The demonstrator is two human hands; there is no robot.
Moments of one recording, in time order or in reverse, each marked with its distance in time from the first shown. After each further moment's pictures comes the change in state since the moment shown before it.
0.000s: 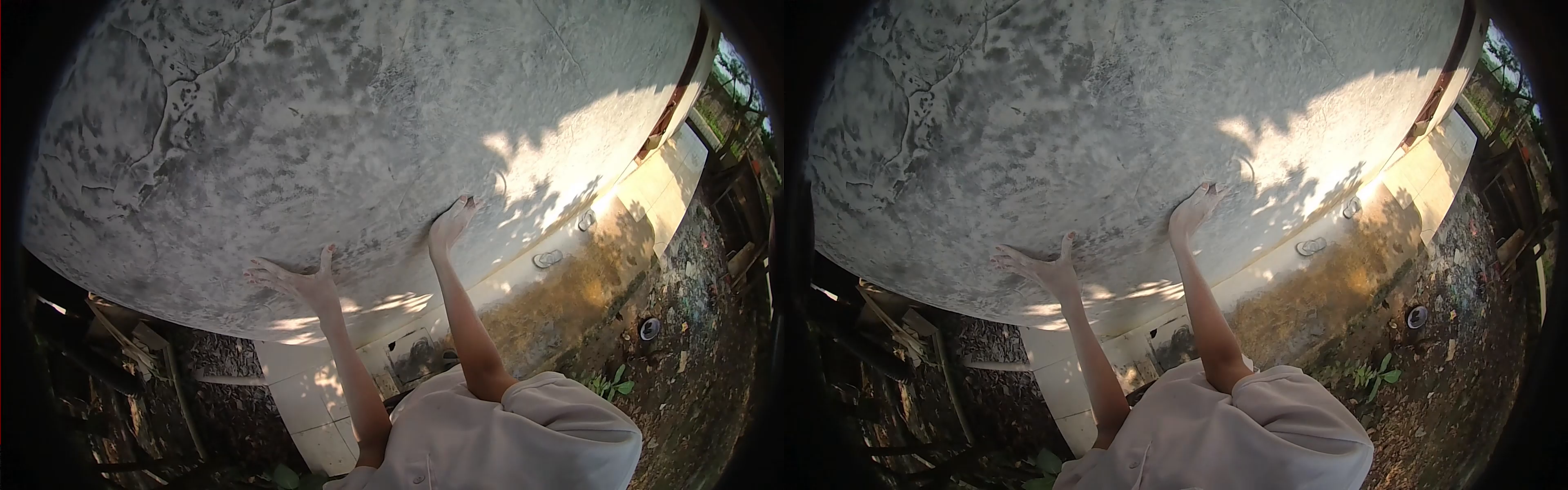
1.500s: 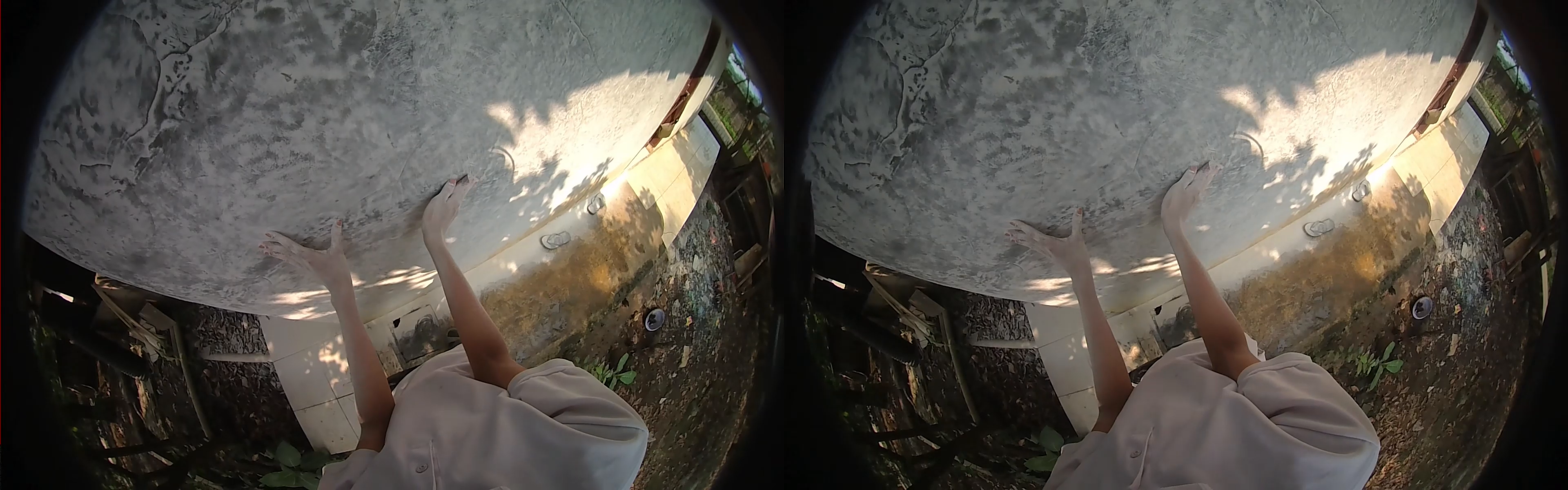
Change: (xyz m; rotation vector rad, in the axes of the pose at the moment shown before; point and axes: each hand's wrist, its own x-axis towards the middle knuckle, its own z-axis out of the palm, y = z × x) left_hand -0.025 0.002 0.005 -0.118 -0.073 -0.008; right_hand -0.024 0.005 -0.007 0.059 -0.085 0.115
